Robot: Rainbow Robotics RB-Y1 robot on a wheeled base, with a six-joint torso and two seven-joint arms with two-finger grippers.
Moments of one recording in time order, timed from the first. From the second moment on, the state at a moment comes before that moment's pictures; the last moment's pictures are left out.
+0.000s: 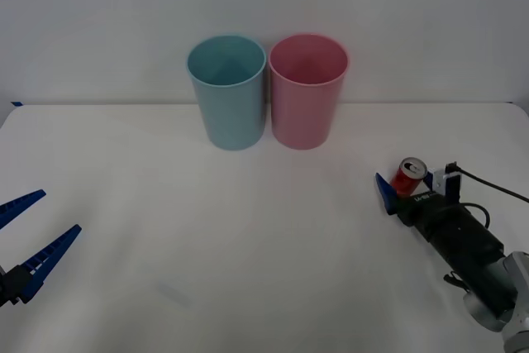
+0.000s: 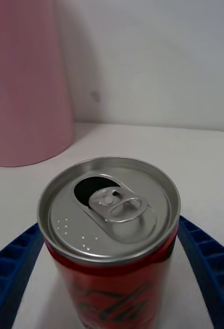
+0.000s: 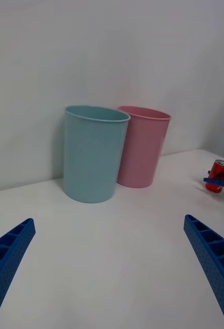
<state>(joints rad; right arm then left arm) -0.17 -0.22 -0.28 -1.03 1.12 -0.65 0.41 0.35 0.40 0.52 -1.66 -0.96 -1.22 0.00</state>
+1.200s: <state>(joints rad) -0.05 -0.24 -0.24 -1.23 1.10 -0.67 0.36 0.35 0.40 0.52 -1.66 -0.96 -1.22 0.00</state>
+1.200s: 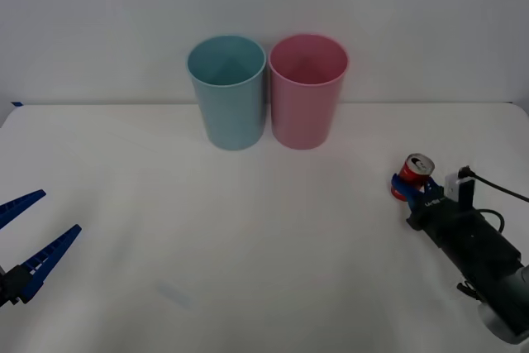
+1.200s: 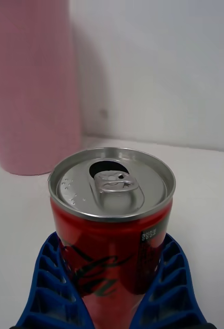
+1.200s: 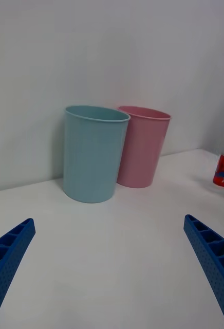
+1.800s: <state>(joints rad) 0.09 -0.36 -0.11 -1.52 1.06 -0.66 0.09 0.35 0.40 0.52 -1.66 -0.96 -1.22 0.00</state>
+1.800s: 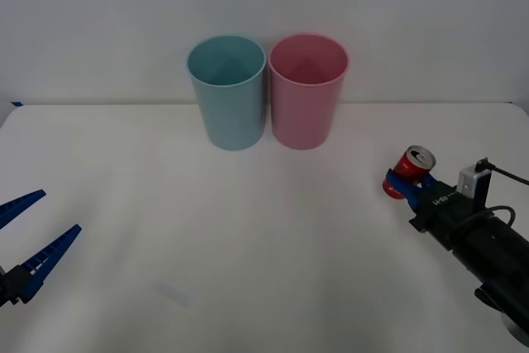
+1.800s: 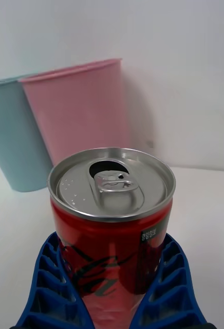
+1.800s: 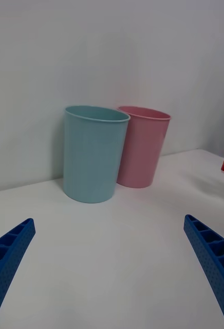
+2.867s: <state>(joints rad) -0.11 -0.54 -0.01 -1.72 1.04 -0.70 -0.22 0.35 0.40 0.52 -1.66 -0.96 -1.22 0.00</state>
